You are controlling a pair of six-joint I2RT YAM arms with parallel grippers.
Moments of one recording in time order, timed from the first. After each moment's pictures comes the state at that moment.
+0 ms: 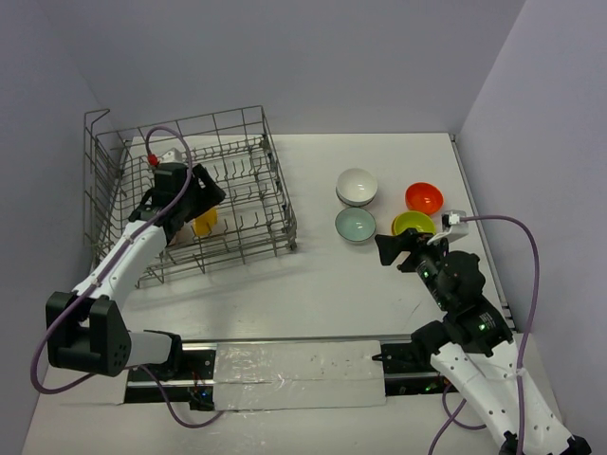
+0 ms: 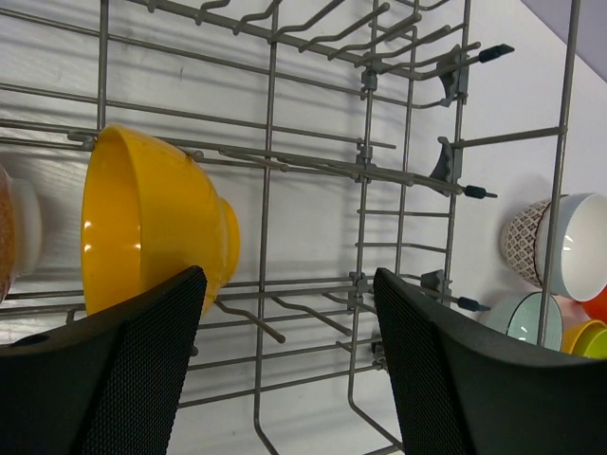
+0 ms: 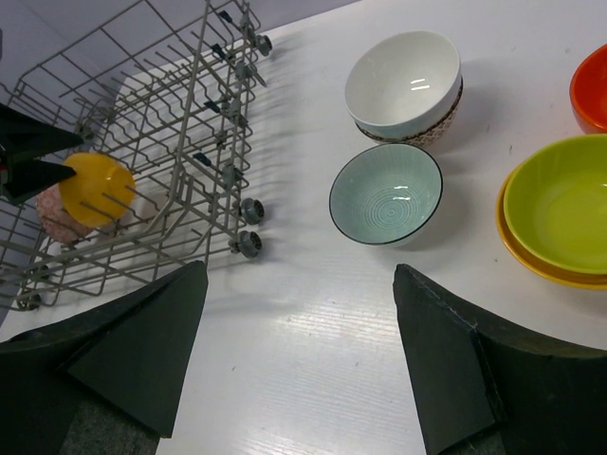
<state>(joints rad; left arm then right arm) -0.19 1.31 0.98 -0.30 -0.03 -0.67 0.45 0.34 0.59 -0.44 0.15 0.50</state>
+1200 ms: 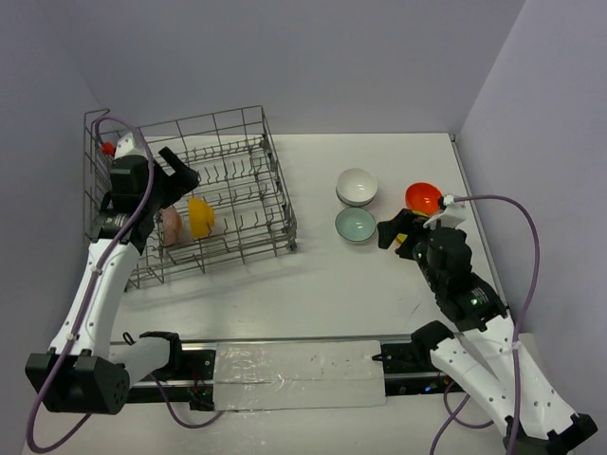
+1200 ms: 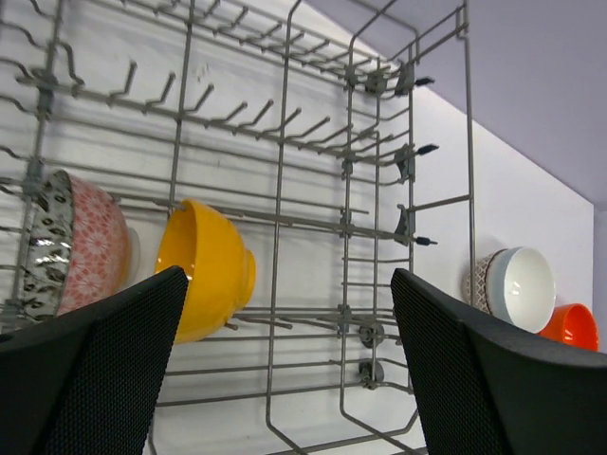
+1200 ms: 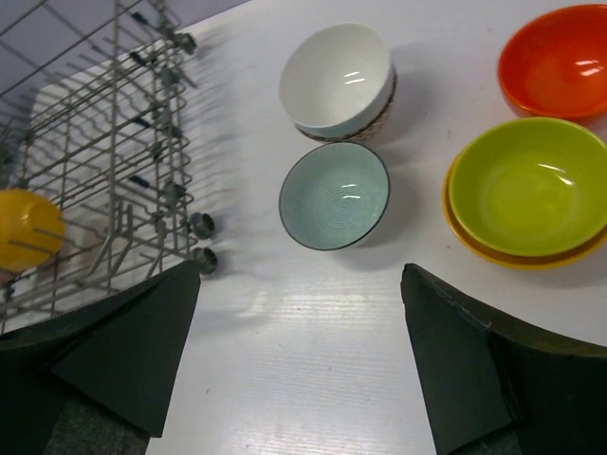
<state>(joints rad) -0.07 1.13 1.08 -0.43 -0.04 -0.62 0.45 0.51 0.68 -0.47 0.26 0.52</state>
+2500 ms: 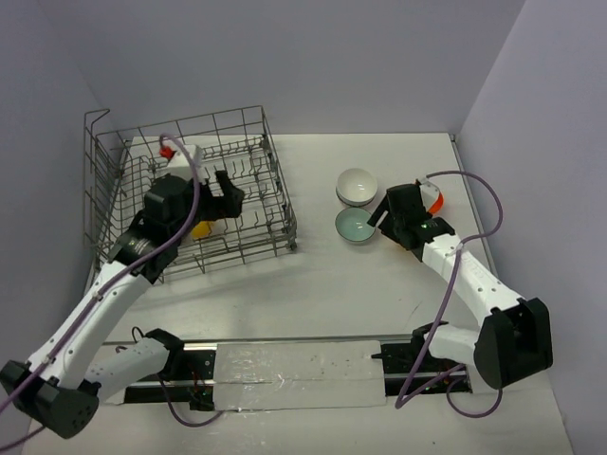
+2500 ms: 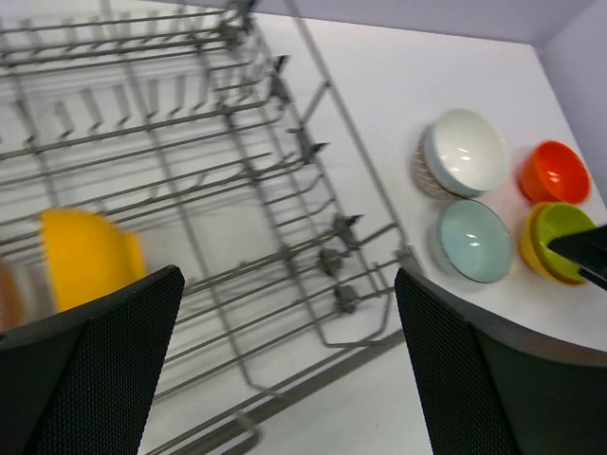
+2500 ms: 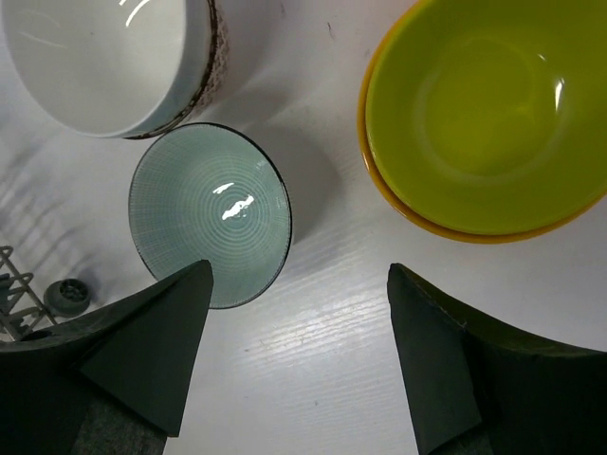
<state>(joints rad) -0.42 0.94 1.00 -0.38 -0.13 -0.39 0.30 1.19 0.83 -0.49 0.33 0.80</state>
